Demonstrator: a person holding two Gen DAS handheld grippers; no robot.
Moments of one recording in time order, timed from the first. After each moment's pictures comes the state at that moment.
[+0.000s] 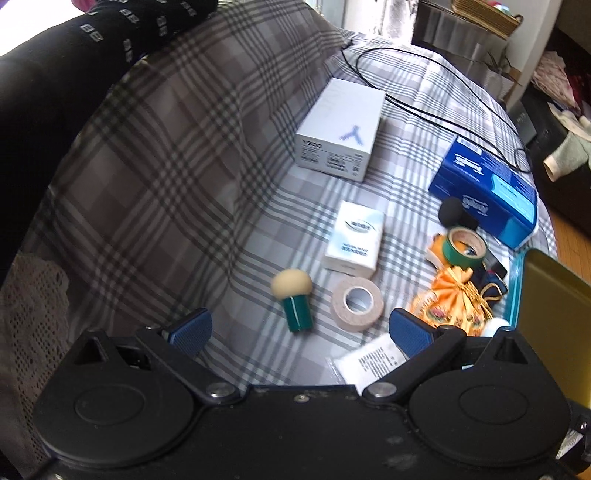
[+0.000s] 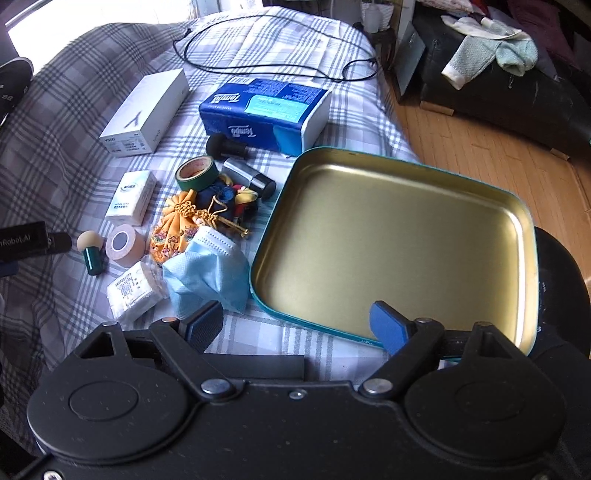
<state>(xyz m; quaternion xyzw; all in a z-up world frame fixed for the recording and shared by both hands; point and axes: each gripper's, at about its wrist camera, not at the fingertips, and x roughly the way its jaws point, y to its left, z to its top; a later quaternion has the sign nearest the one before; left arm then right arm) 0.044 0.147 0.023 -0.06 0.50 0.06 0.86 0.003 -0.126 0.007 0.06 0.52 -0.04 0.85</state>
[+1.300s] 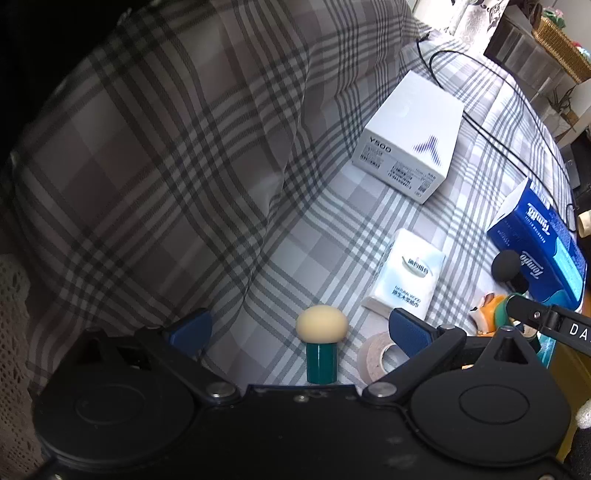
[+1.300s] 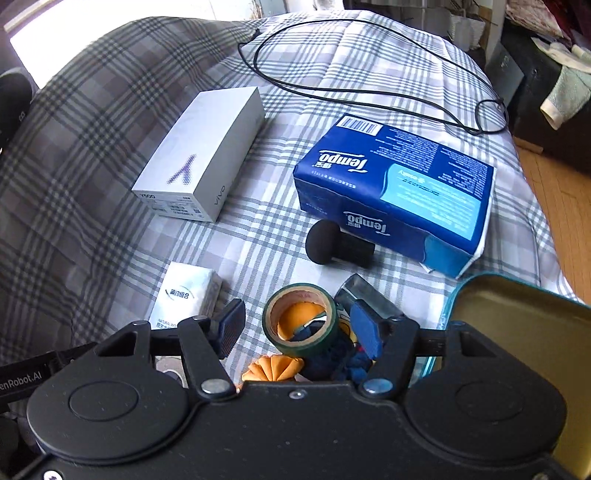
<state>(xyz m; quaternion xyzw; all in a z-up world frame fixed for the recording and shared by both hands) 0.102 0.185 -0.015 -0.15 0.53 0.12 0.82 0.160 -0.056 -0.028 0.06 0.49 0.05 0.87</state>
